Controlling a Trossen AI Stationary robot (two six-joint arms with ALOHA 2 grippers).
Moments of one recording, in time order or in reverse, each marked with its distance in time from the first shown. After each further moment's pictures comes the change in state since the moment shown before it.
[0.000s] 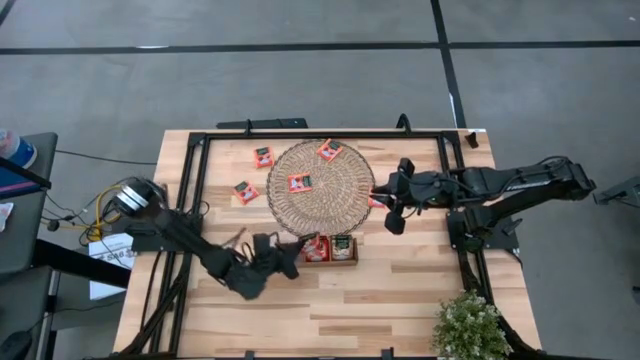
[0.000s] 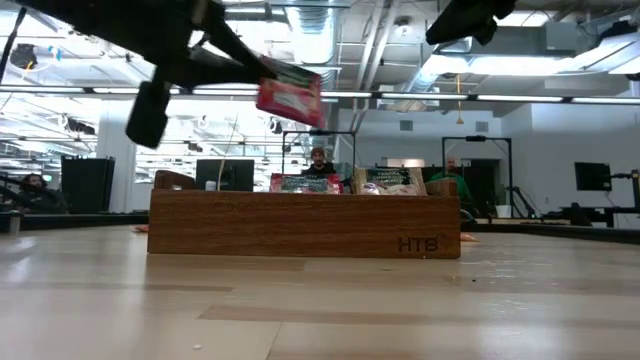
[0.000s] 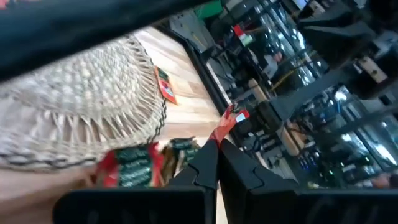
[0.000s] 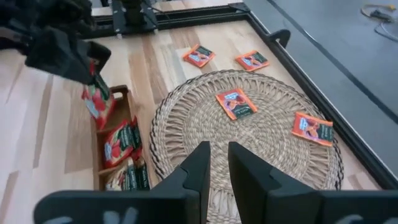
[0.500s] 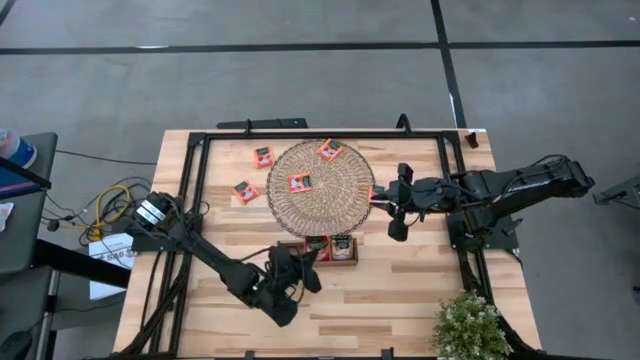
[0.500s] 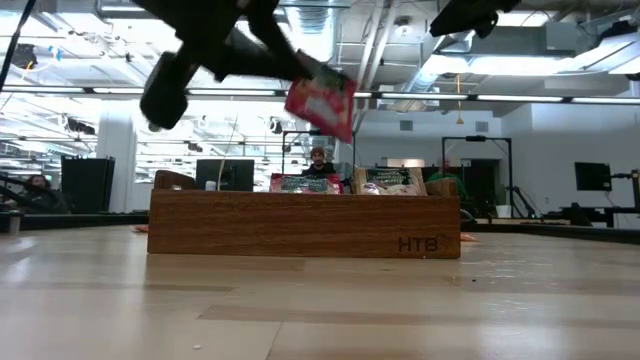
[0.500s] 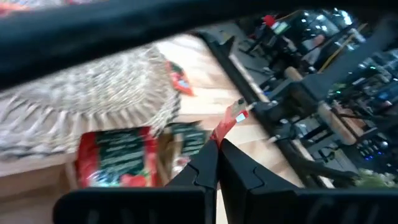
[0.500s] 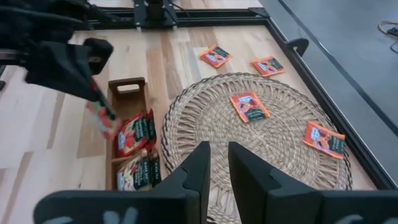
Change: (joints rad) left arm 0.002 0.174 0.392 -0.638 -0.034 -0.212; right arm 0.061 0.000 0.000 0.000 -0.004 -0.054
